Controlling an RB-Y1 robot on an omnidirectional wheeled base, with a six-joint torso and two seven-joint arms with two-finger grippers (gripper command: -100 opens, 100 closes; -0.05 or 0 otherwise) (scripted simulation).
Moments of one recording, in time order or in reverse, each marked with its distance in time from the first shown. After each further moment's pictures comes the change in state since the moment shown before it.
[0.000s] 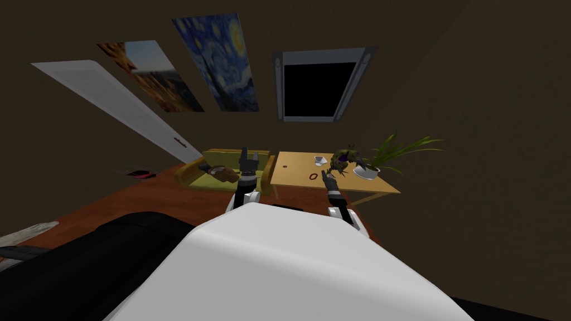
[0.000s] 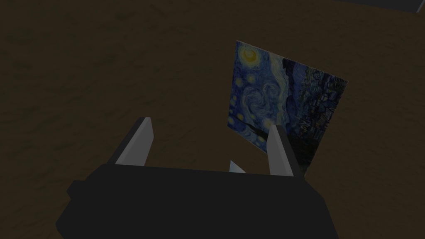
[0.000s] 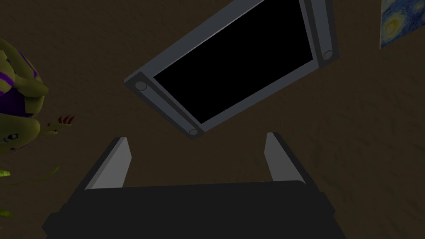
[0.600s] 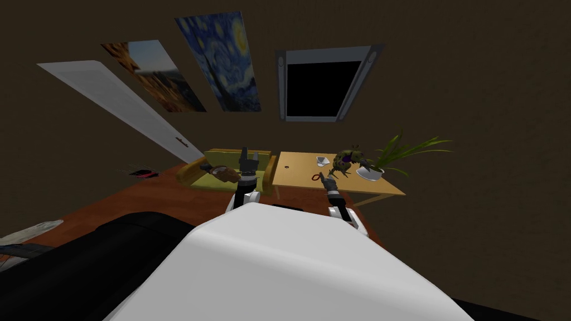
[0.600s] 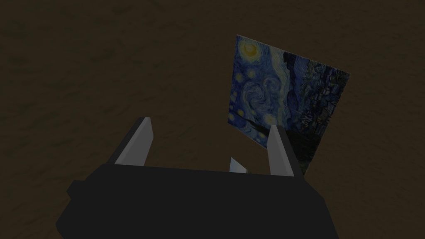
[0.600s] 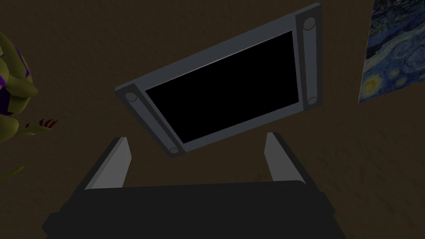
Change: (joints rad) left arm 0.000 0.000 0.000 0.000 0.000 0.000 0.000; right arm -0.040 -0.033 0.005 0.093 0.022 0.017 0.156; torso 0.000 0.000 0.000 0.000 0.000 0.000
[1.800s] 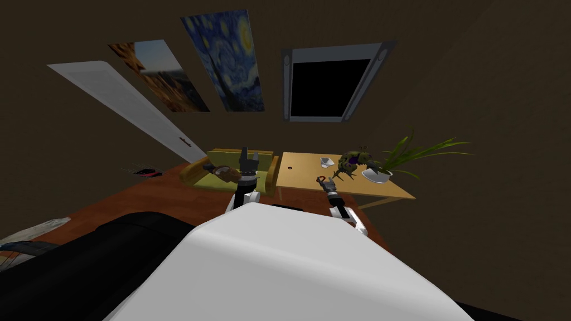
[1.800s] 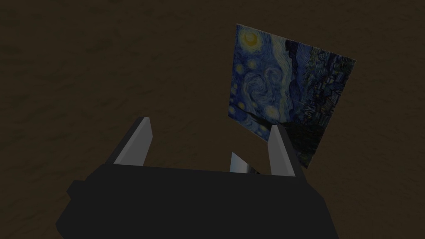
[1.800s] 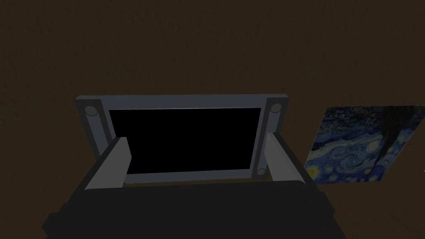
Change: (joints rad) left arm 0.000 0.000 0.000 0.000 0.000 0.000 0.000; right arm -0.074 -0.067 0.019 0.200 0.040 0.017 0.320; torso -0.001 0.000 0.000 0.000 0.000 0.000
